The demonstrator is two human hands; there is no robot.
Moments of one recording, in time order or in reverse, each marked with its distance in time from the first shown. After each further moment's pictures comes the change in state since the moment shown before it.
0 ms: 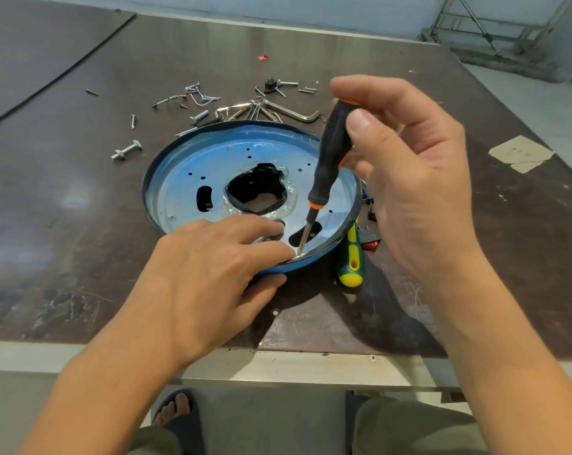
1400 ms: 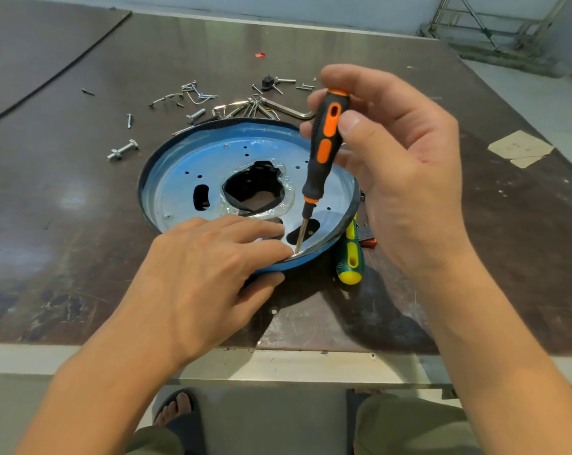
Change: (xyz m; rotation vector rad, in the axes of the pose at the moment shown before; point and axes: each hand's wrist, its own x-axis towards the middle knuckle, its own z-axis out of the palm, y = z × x) left_hand 0.000 0.000 0.000 -0.031 0.014 0.024; right_hand 0.000 0.003 0.004 -0.014 0.022 -0.027
